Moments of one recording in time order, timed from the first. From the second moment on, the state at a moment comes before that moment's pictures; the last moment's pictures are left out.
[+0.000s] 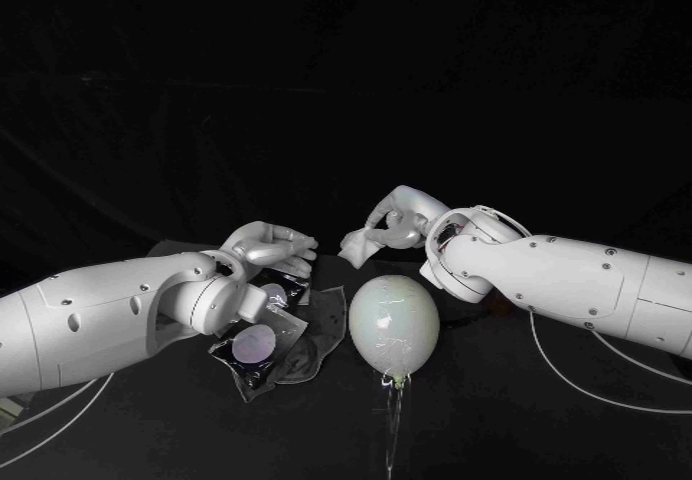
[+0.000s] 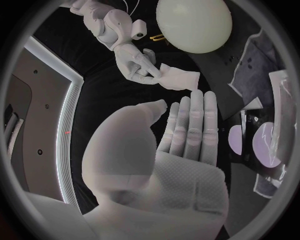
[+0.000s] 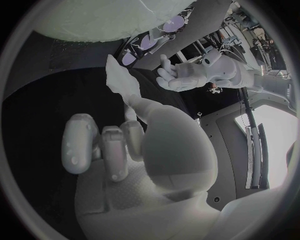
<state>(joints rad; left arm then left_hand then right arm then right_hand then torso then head) 1.39 -0.83 -0.20 1.48 -0.19 -0.39 0.13 1.33 -0.19 0.61 0.19 0.05 0.83 0.19 0.36 0.33 1.15 0.13 0.12 0.07 1.09 0.07 0.46 0.35 0.18 0.90 0.19 0.61 0.20 1.43 -0.54 -0.14 1.34 -1.09 -0.44 -0.21 1.34 -0.07 0.53 0.06 0.05 1.08 0.08 0.24 0.50 1.45 0.02 1.37 1.30 1.47 -0.05 1.57 1.31 0.07 1.44 0.06 1.28 1.31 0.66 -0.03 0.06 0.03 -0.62</state>
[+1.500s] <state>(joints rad) 1.36 -0.73 -0.19 1.45 0.21 -0.36 0.14 1.01 -0.03 0.35 0.30 0.05 0.93 0.18 0.39 0.32 1.22 0.11 0.12 0.08 1.13 0.07 0.31 0.33 0.18 1.11 0.18 0.32 0.07 1.43 -0.54 -0.14 1.39 -1.12 -0.52 -0.19 1.35 -0.06 0.54 0.06 0.05 1.08 0.08 0.24 0.50 1.46 0.02 1.36 1.30 1.46 -0.05 1.57 1.31 0.07 1.44 0.06 1.29 1.31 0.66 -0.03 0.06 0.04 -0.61</state>
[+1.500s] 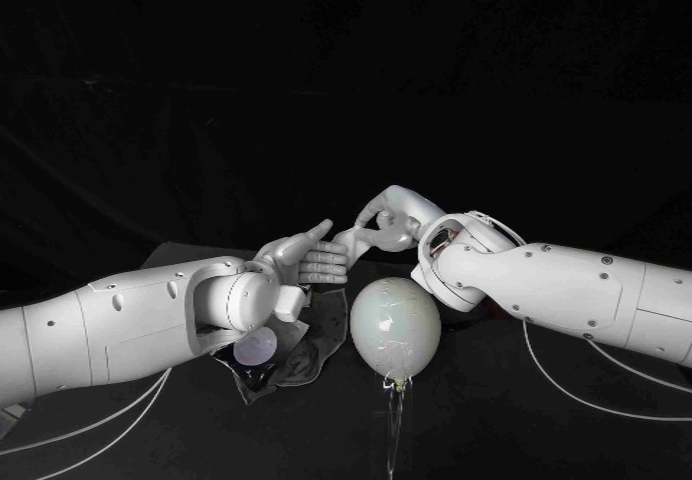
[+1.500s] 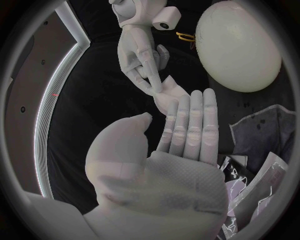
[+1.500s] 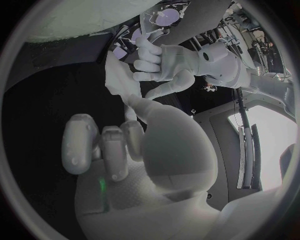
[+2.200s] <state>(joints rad) 1.36 -0.73 -0.19 1.45 0.22 -0.37 0.11 1.01 0.00 0.32 0.29 0.05 0.97 0.16 0.41 0.32 1.26 0.10 0.12 0.08 1.17 0.06 0.32 0.36 0.18 1.15 0.17 0.30 0.07 1.42 -0.55 -0.14 1.44 -1.19 -0.48 -0.13 1.35 -0.06 0.54 0.06 0.05 1.08 0.08 0.24 0.50 1.46 0.02 1.36 1.30 1.46 -0.05 1.57 1.31 0.07 1.44 0.05 1.29 1.31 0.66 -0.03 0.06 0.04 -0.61</state>
